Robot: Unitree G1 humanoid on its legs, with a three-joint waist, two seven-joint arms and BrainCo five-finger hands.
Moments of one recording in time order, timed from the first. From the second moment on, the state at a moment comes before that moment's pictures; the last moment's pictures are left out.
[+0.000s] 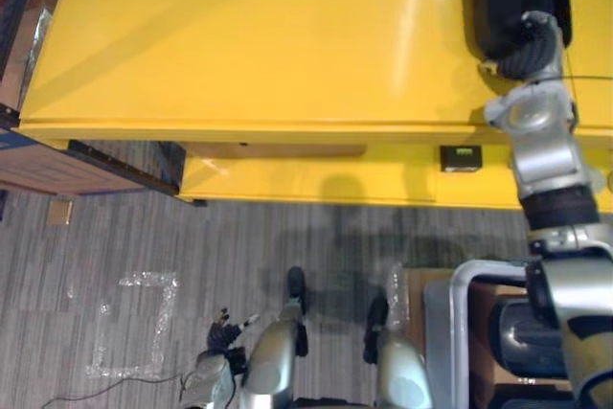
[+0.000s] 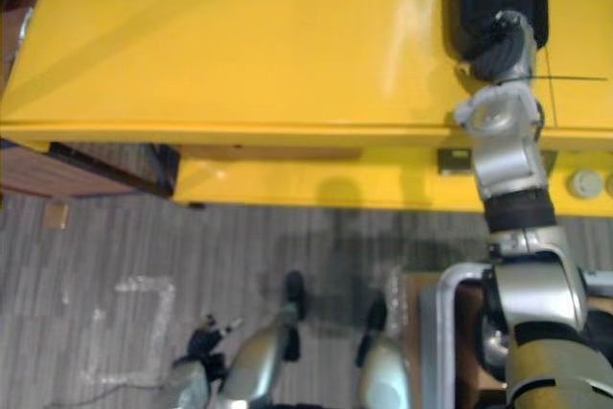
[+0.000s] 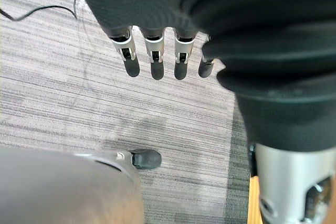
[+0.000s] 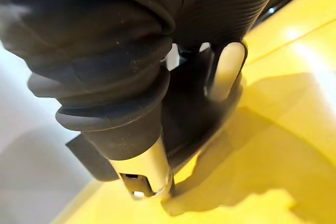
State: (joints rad) left arm 0.01 0.11 -0.06 0.81 -0.31 -0.04 0.22; right arm -0.99 -0.63 0.12 0.49 -0.15 0.39 -0.28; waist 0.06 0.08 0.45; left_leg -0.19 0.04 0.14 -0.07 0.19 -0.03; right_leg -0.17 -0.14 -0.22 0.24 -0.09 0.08
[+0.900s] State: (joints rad) left arm 0.03 0.12 -0.04 0.77 -0.30 -0.03 0.22; right arm -0.91 -0.71 0.19 0.28 -0.38 0.35 -0.03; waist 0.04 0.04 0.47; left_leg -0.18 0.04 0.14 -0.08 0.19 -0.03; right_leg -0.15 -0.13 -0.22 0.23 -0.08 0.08
